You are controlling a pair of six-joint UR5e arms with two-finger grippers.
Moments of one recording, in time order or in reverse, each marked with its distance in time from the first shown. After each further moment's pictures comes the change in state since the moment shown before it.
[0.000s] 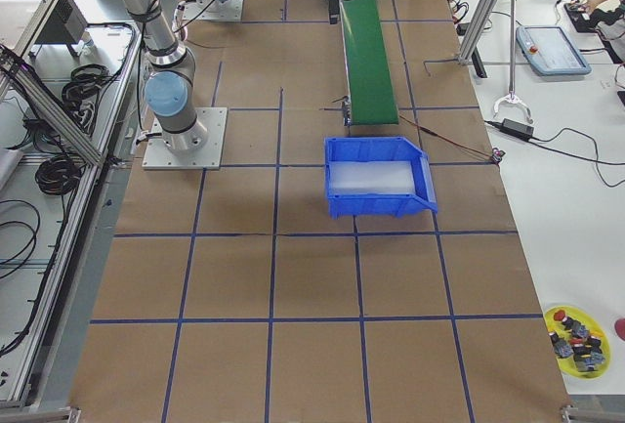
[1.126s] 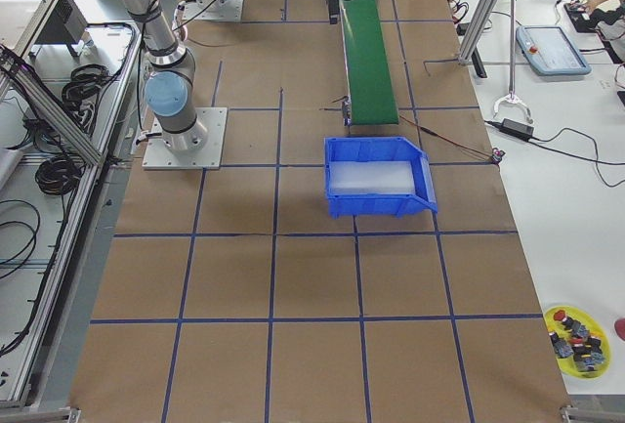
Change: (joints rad) left arm 0.042 -0.215 -0.160 0.428 -0.008 0.046; right arm 0.000 0.001 0.000 -0.001 0.000 0.000
